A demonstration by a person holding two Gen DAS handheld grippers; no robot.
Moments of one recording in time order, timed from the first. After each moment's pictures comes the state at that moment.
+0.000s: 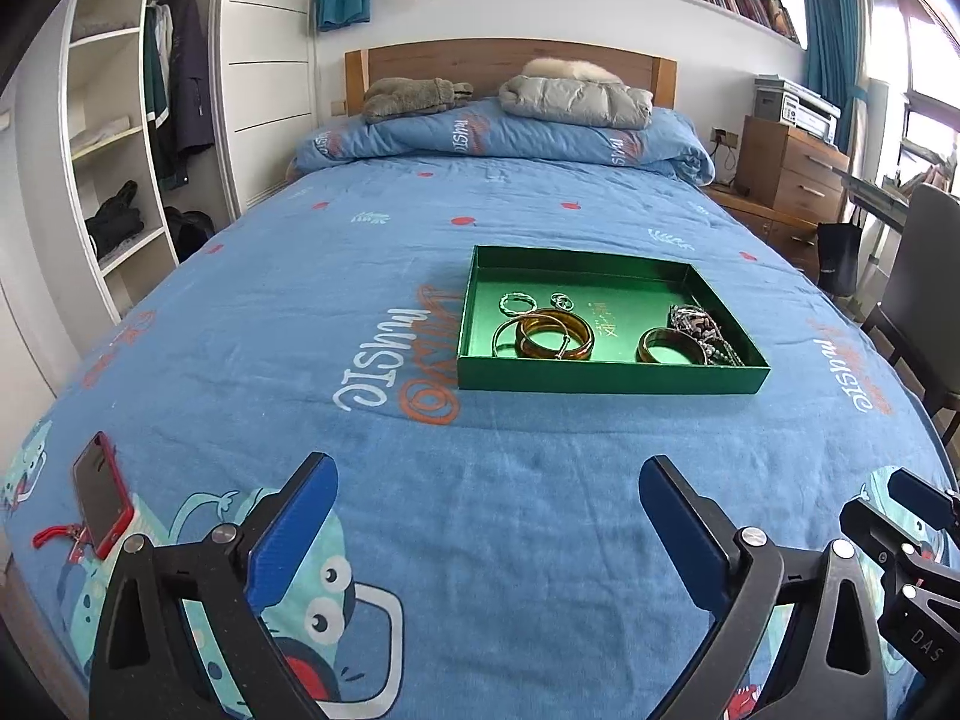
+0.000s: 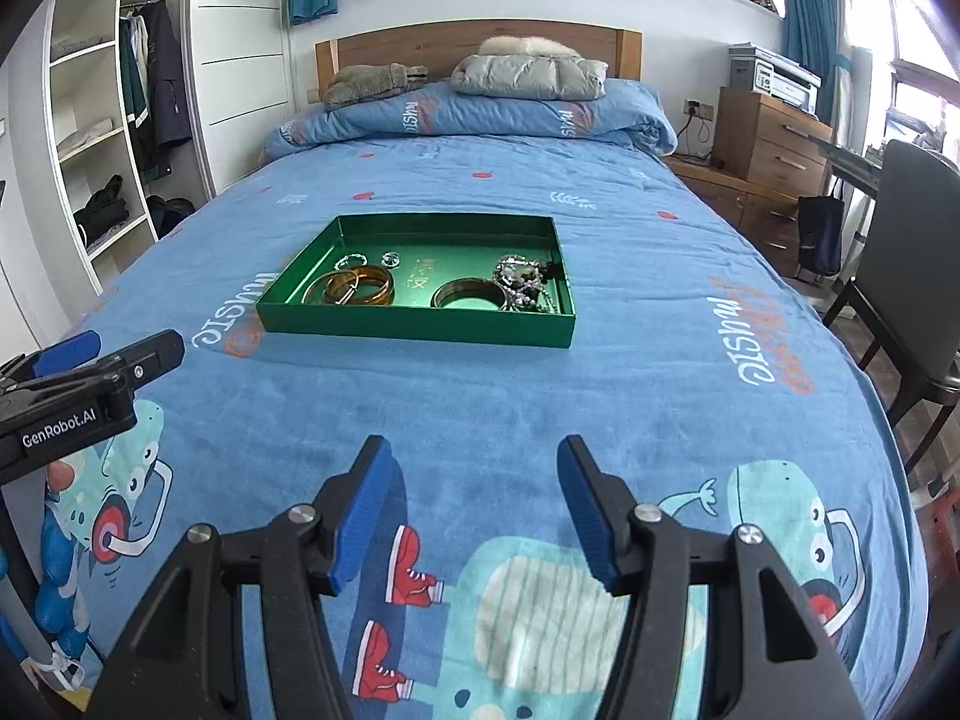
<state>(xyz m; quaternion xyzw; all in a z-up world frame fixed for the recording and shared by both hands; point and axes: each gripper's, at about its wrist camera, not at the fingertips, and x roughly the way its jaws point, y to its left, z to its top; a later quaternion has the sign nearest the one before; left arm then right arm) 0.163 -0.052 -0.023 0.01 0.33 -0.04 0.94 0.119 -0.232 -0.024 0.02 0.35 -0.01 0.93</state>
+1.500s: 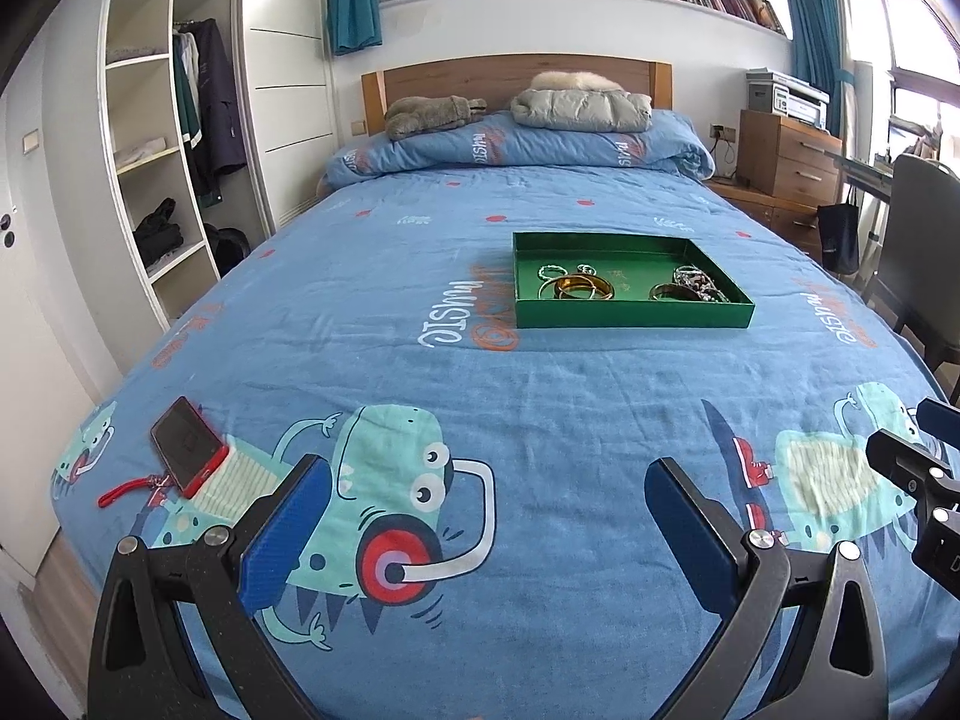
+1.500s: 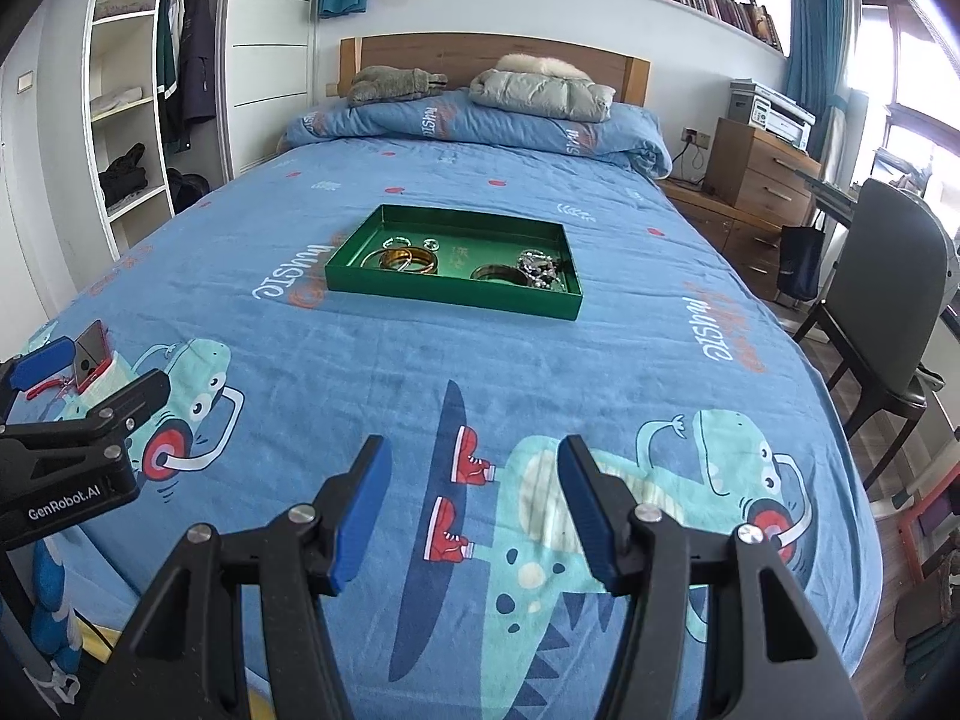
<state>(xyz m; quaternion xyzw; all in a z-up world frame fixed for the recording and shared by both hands) 0.047 -0.008 -0.017 0.05 0.32 -0.02 0.95 0.027 -0.180 0.000 -0.03 0.35 -0.03 0.94</state>
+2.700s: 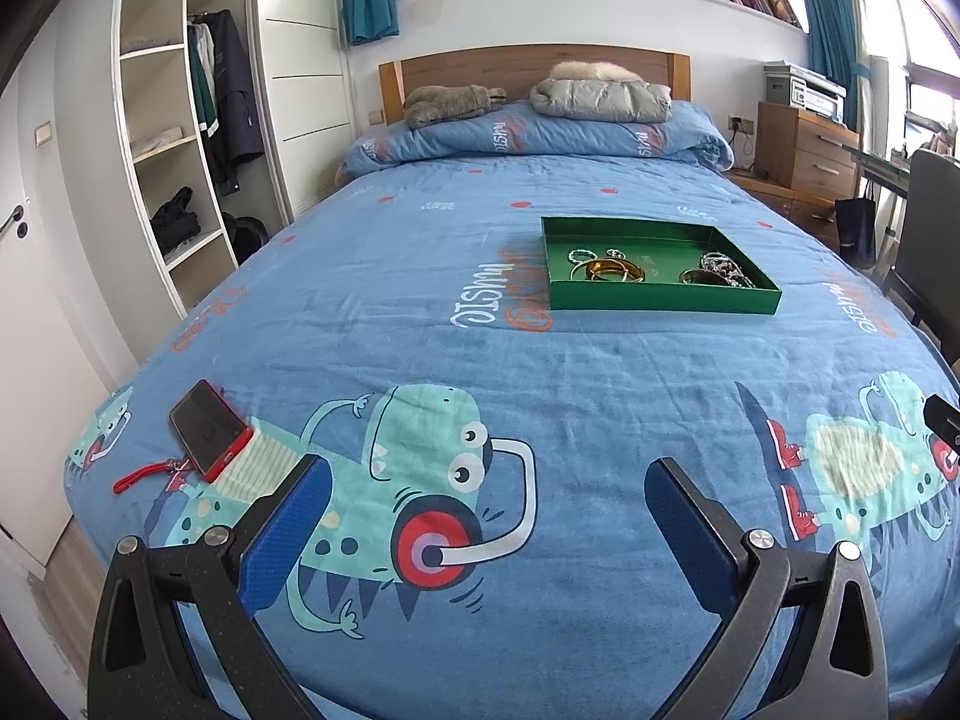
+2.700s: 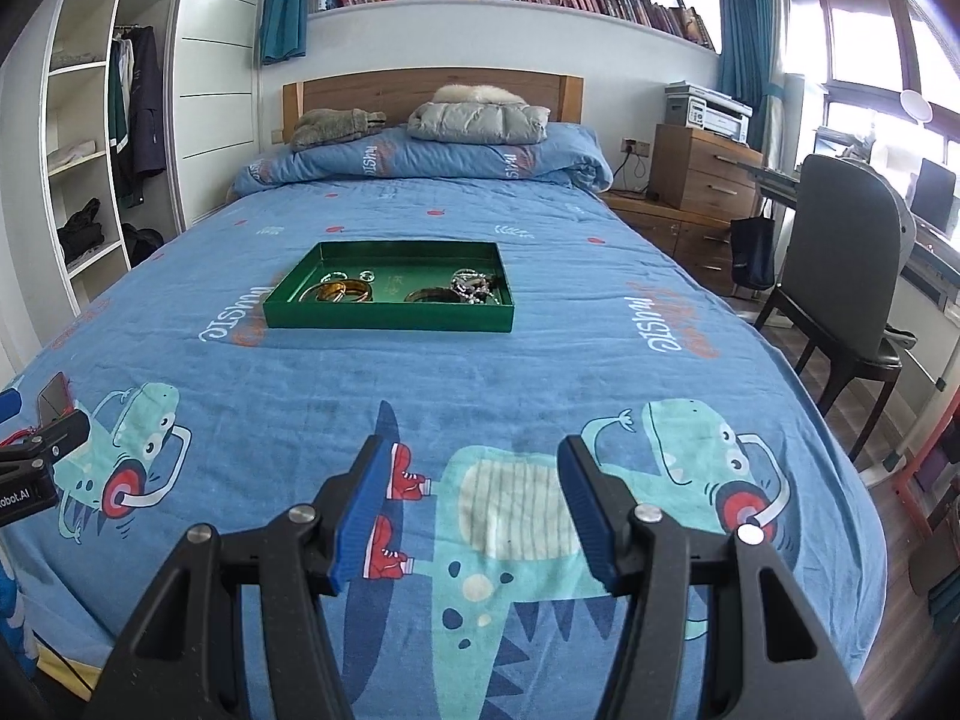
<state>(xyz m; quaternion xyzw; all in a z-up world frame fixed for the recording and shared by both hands) 0.046 0.010 -0.026 0.05 0.33 0.00 0.94 0.013 -0.215 -0.012 0.00 0.30 -0.09 0.95</state>
